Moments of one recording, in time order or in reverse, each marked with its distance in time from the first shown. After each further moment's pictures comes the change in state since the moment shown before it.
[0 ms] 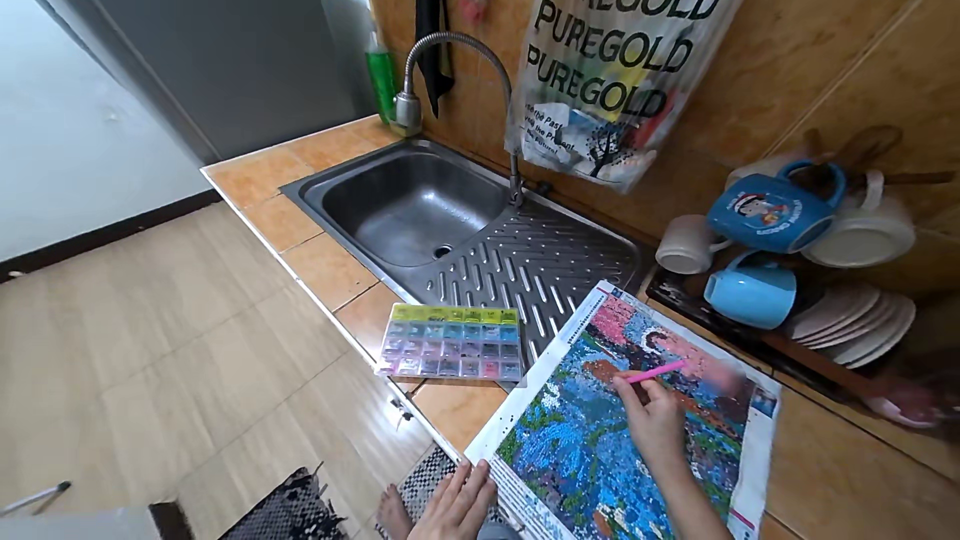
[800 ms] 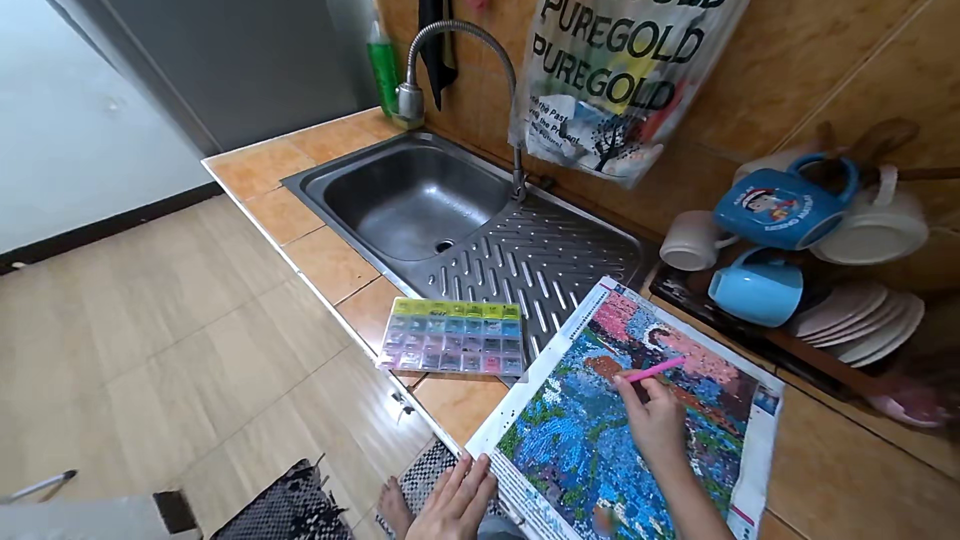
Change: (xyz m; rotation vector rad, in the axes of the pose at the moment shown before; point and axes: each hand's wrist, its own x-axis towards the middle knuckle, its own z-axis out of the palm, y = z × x) left_hand -0.001 0.000 0.003 0.012 0.038 0.003; right_hand -0.003 0.002 0.000 -0.051 -0.015 -0.045
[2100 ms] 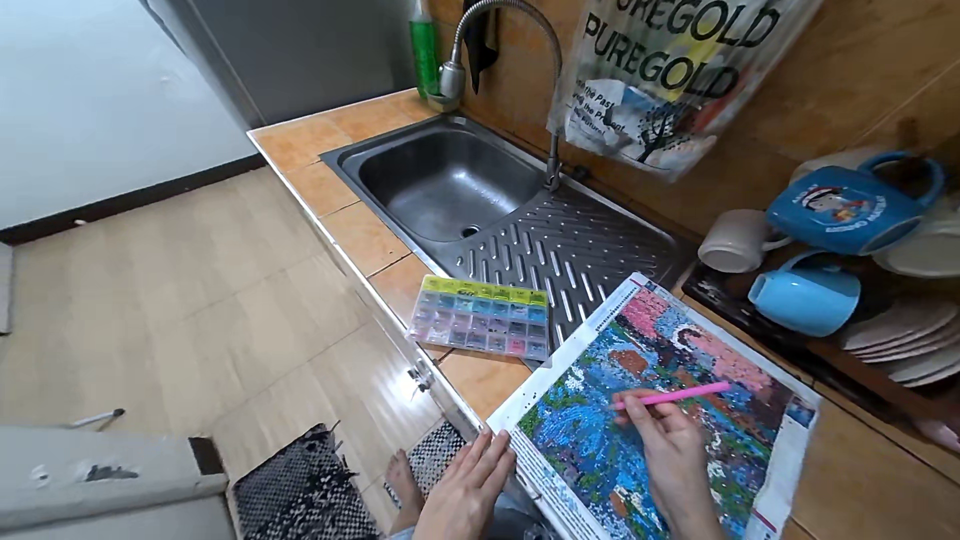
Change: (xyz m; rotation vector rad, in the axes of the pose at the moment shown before) left_hand -0.006 -0.002 0.009 0.086 0.079 0.030; right_hand -0.044 -0.046 -0.004 0.599 -0.111 0.133
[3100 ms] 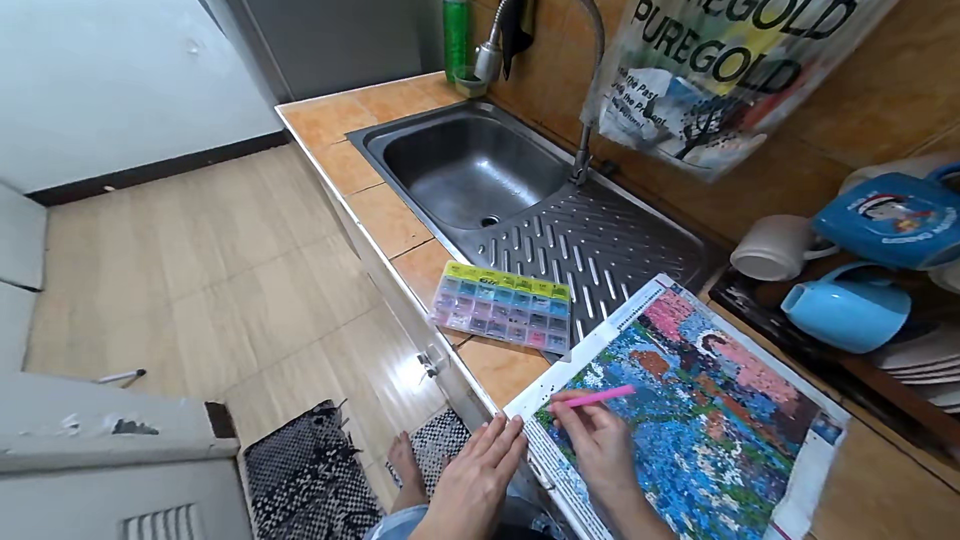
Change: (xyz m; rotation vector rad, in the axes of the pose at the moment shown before) left_hand 0.002 -0.006 0.009 0.100 0.096 0.031; right_hand -0.027 0.008 0.064 -0.169 -0.282 -0.143
